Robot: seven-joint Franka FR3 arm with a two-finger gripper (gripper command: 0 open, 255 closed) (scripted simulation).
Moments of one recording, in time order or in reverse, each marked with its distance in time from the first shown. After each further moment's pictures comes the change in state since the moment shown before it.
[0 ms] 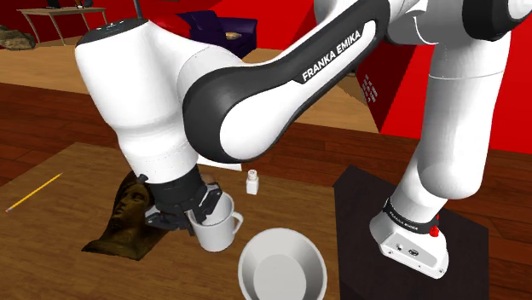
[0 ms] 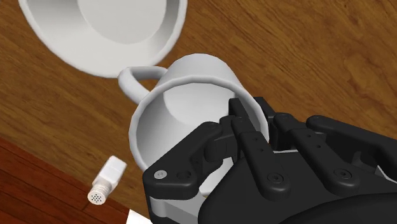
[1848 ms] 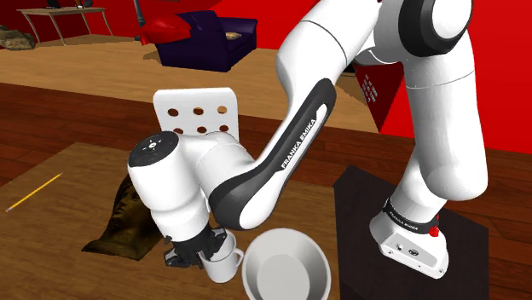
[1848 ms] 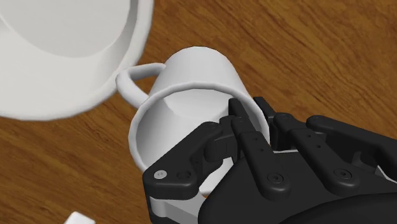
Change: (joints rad) arm 0.105 0.211 -0.133 -0.120 -0.207 0.269 0.132
